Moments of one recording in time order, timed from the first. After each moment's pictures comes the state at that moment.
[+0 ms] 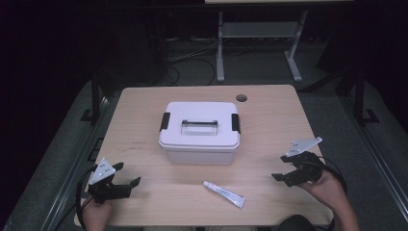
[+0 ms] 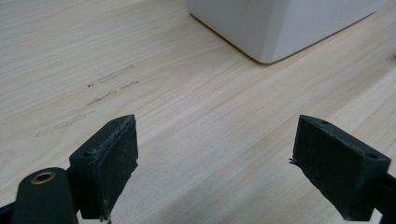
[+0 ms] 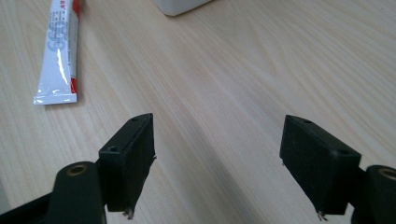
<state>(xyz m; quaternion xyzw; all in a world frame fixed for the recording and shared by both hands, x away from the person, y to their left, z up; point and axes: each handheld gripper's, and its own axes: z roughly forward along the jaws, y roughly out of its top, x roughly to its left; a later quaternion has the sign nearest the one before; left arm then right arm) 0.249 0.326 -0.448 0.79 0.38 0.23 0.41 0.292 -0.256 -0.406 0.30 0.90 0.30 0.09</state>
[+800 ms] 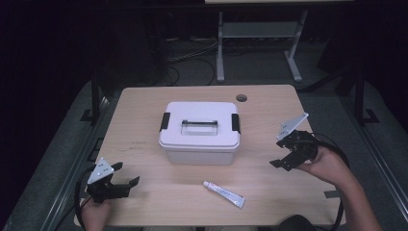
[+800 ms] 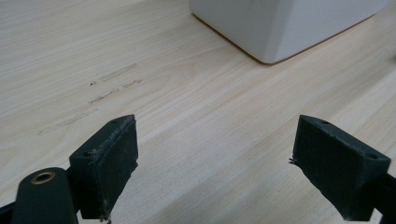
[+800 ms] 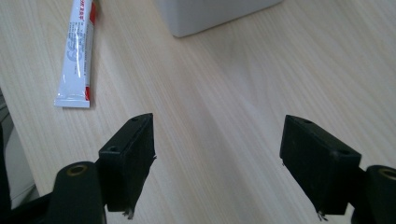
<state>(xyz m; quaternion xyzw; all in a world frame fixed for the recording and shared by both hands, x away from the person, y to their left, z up) 0.251 0.330 -0.449 0.79 0.39 0.23 0.42 0.323 -0.229 -0.346 0.23 0.94 0.23 0.09</state>
